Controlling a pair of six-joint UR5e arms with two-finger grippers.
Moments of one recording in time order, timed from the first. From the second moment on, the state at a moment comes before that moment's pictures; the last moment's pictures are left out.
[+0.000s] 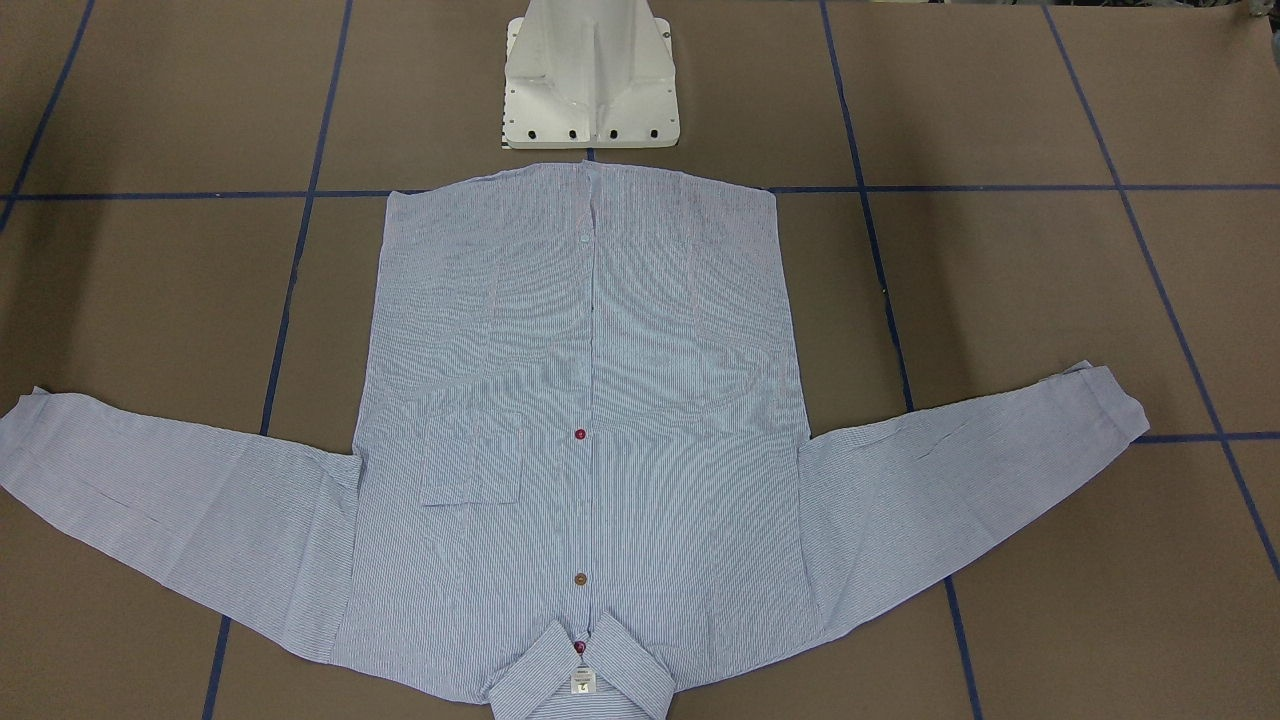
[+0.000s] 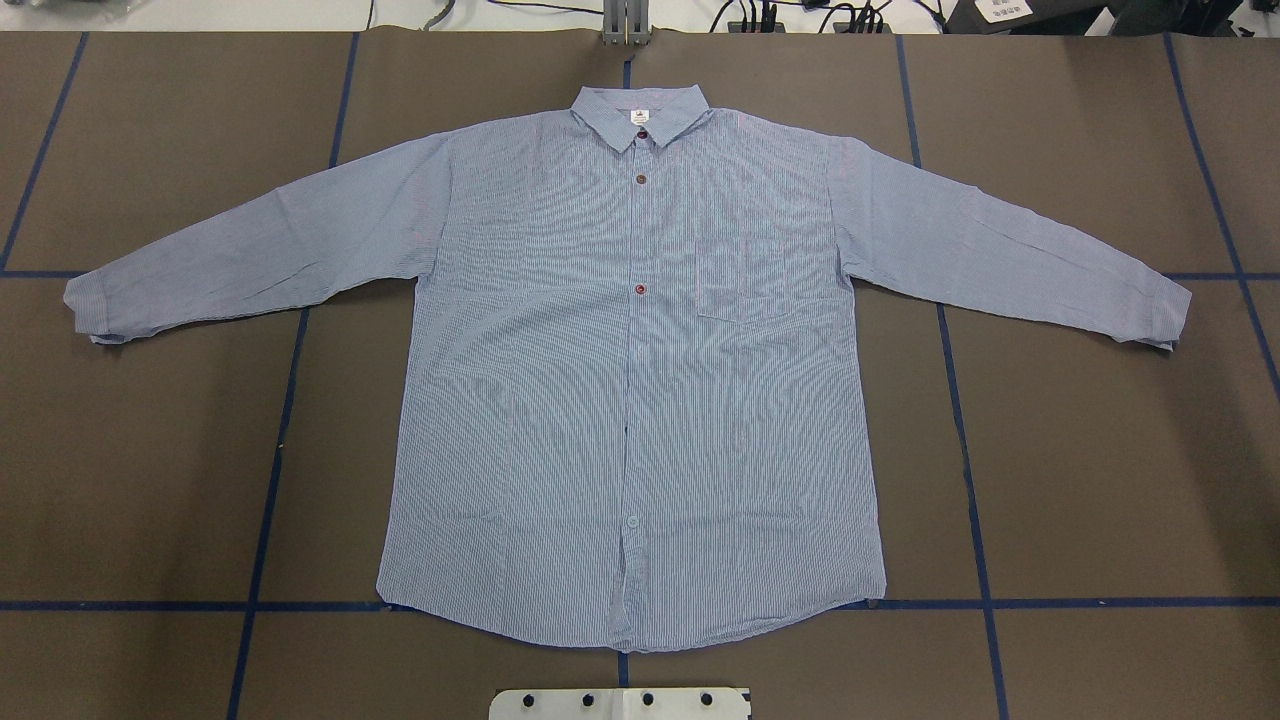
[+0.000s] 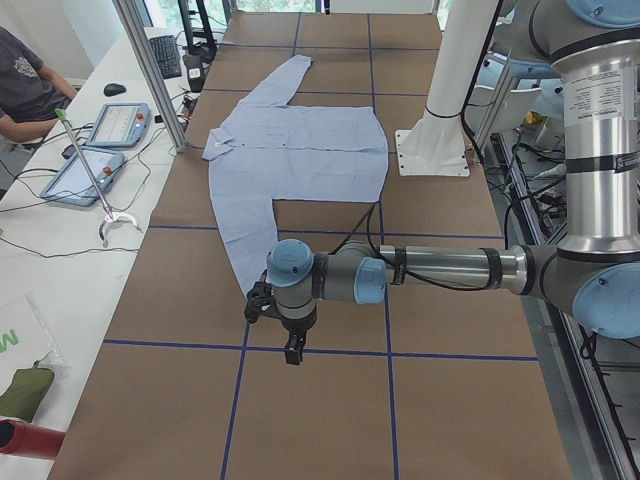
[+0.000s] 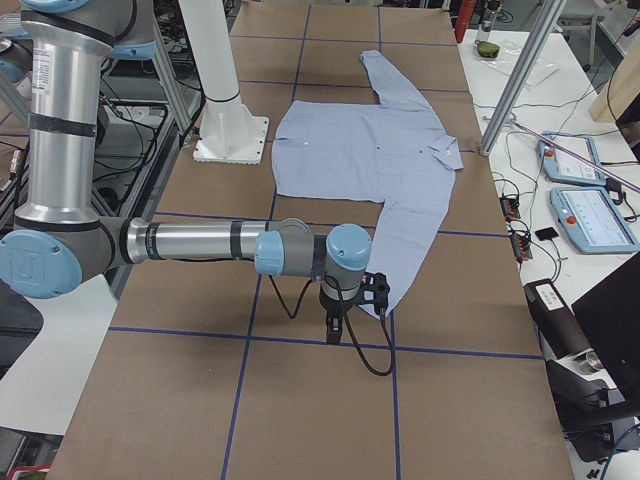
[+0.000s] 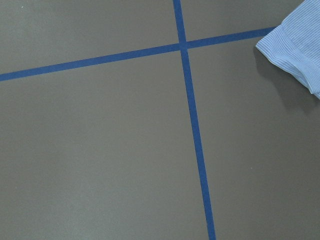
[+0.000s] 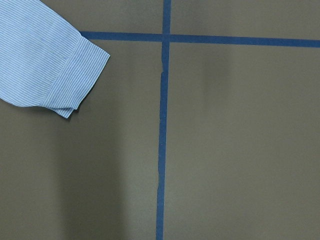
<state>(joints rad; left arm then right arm) -1.51 -1.43 -1.71 -1.60 -2.30 0.11 1.50 -1.71 1.76 -1.64 2.31 0.01</state>
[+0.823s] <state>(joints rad) -1.52 -1.45 -1.71 -1.61 -2.30 0.11 1.50 -1.70 1.77 -1.64 2.32 0.02</state>
